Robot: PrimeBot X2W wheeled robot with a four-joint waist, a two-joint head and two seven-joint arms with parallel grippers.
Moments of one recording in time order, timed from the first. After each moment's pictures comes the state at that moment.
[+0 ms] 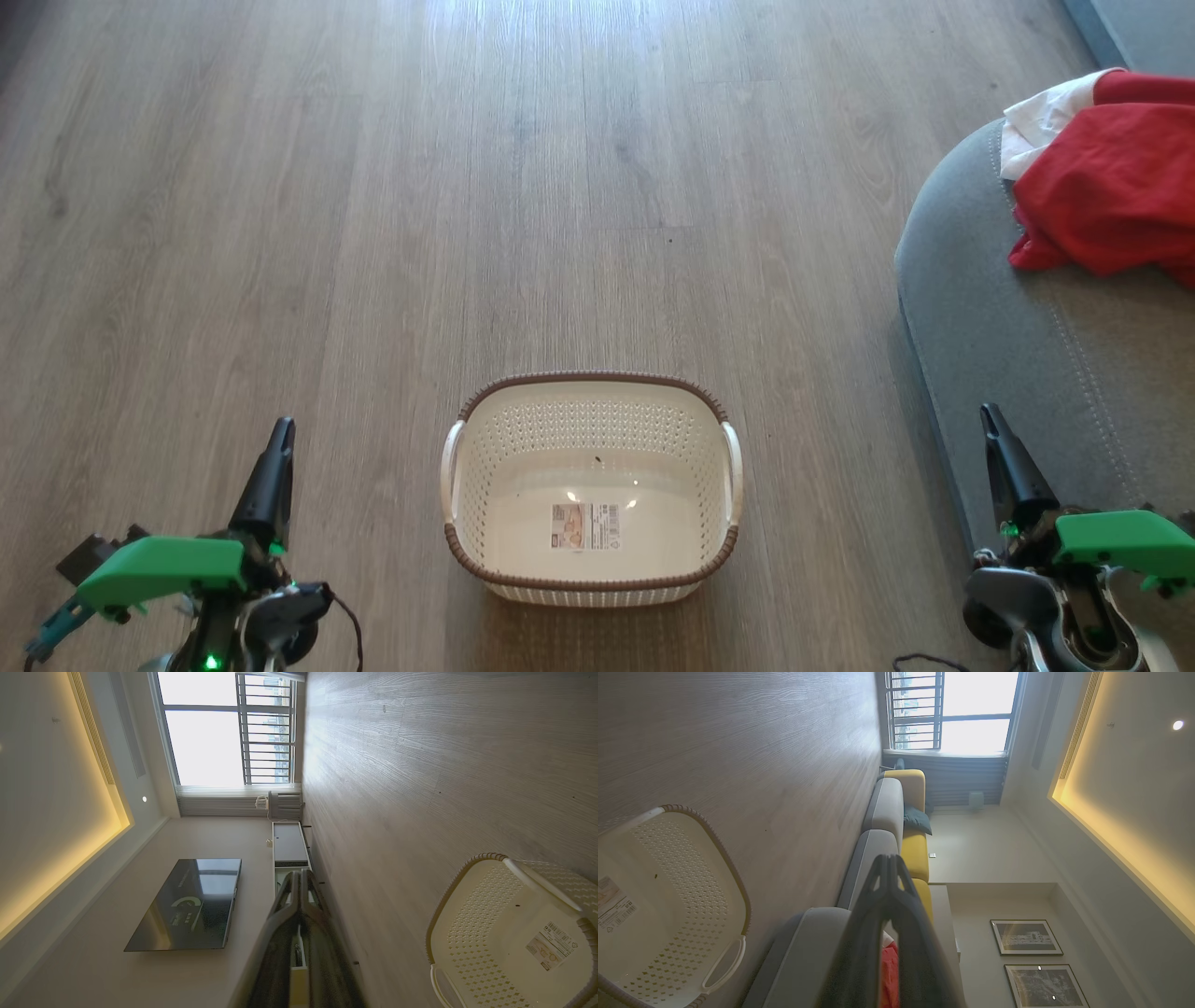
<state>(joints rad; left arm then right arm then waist) -0.07 0.04 0.08 0.28 -1.60 -0.12 0.11 -0.05 -0.04 -0.13 0.28 1.60 0.13 0.11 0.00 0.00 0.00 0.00</state>
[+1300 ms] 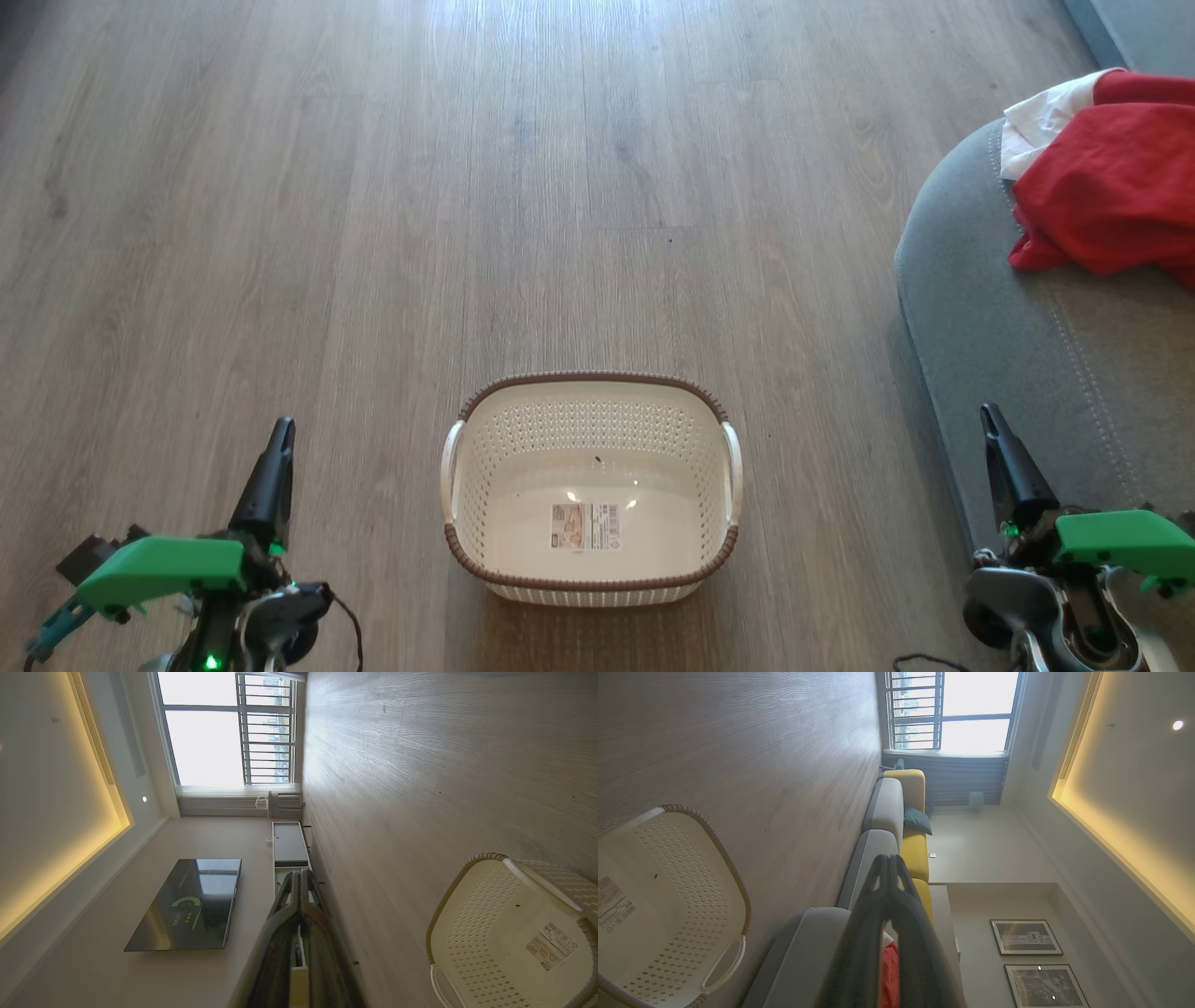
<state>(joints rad) -0.07 0.04 0.08 0.28 -1.60 -0.12 0.11 -0.05 -0.04 -0.13 0.28 1.60 0.13 0.11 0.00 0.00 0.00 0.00</state>
